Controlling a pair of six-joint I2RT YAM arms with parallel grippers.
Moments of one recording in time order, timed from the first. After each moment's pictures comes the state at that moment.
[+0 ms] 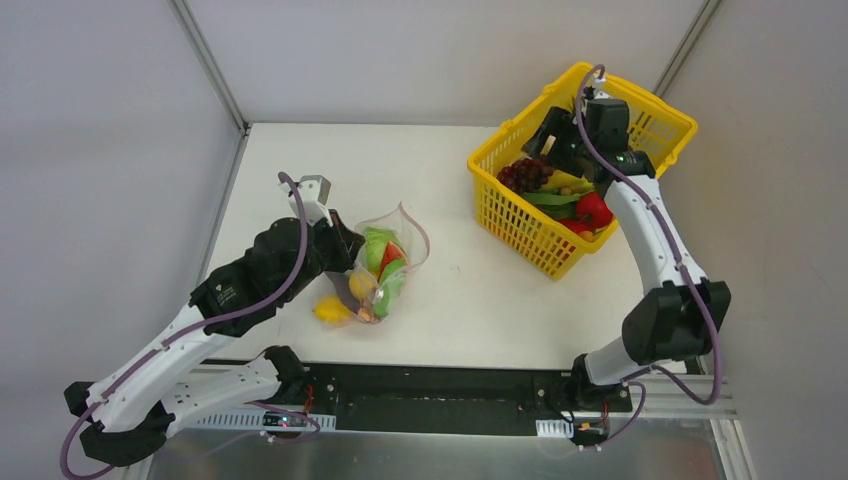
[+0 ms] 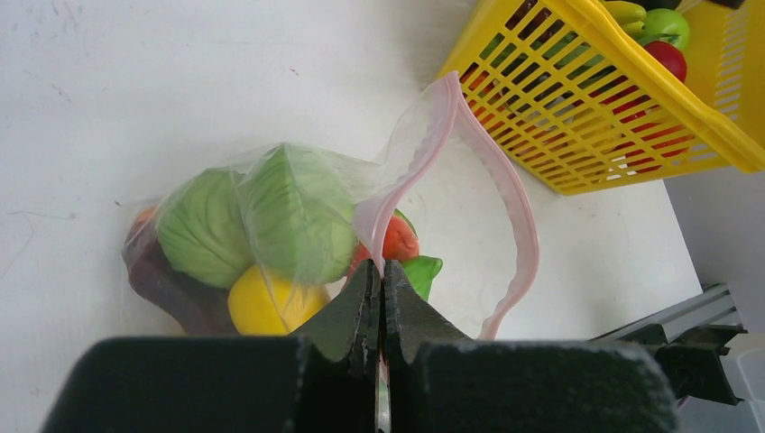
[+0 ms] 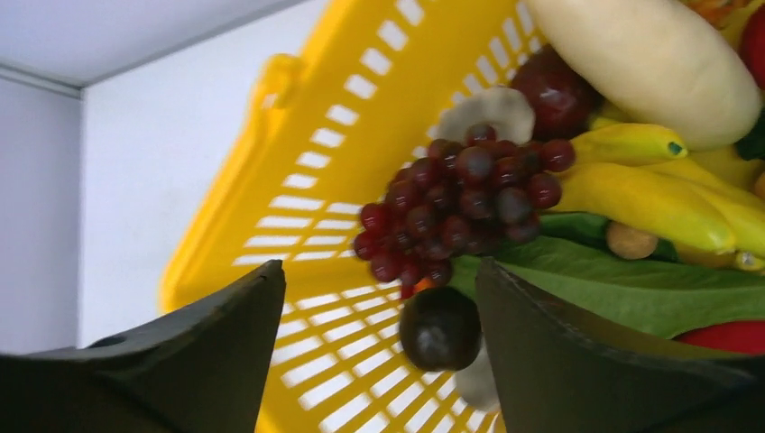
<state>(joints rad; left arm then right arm) -0.87 0.77 1.05 -0.68 -0.42 -0.58 0.14 1.48 1.48 -0.54 -0.16 0.47</state>
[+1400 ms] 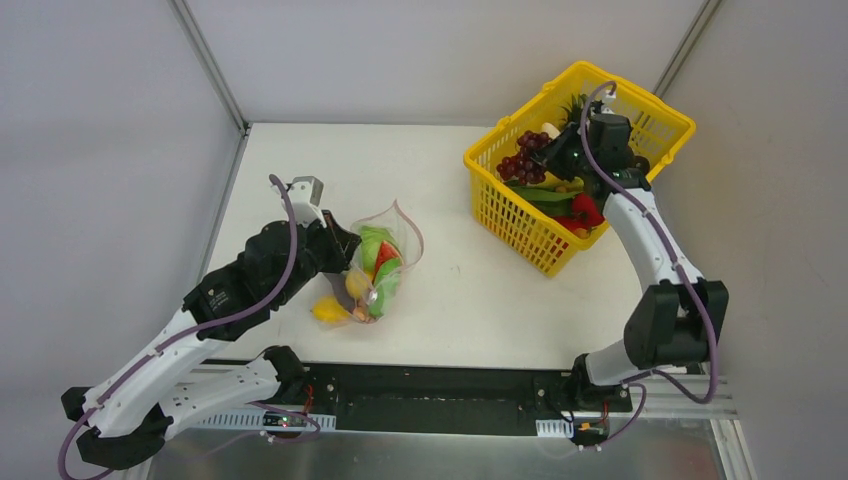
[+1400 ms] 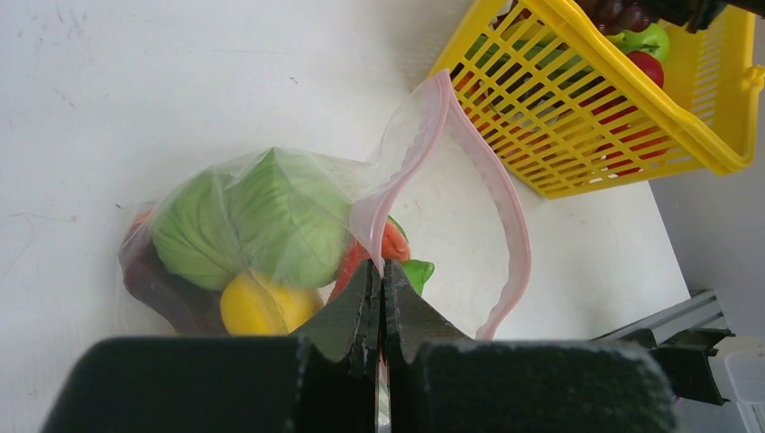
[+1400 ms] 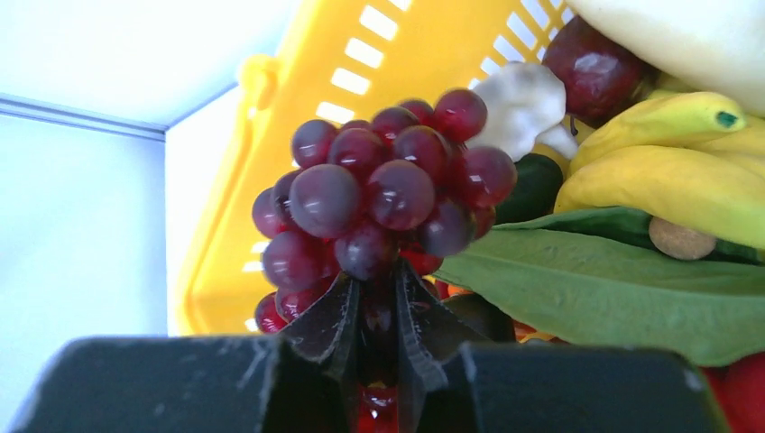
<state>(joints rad) -0.87 0.73 1.05 -0.68 -0.42 -0.58 0.11 1.53 1.32 -0.33 -0.22 0.66</state>
